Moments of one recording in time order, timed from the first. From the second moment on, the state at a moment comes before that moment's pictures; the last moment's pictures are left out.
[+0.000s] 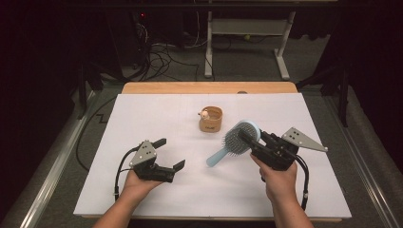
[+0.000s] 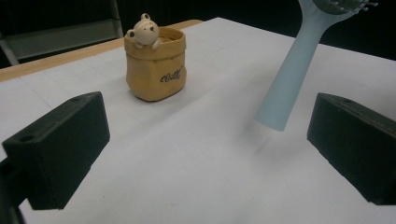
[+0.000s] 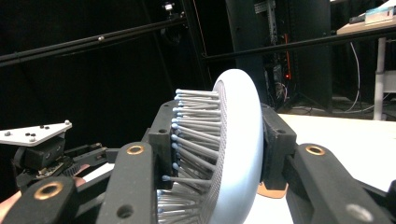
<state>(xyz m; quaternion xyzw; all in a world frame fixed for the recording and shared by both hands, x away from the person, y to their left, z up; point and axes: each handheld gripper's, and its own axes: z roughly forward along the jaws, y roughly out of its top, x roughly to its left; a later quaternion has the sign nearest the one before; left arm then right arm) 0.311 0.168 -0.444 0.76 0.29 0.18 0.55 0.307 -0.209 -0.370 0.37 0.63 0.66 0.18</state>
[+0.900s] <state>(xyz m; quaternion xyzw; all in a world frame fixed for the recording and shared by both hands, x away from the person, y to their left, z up) 0.313 0.179 -0.453 0.76 0.31 0.20 0.54 0.304 -0.222 -0.365 0.35 0.64 0.64 0.23</state>
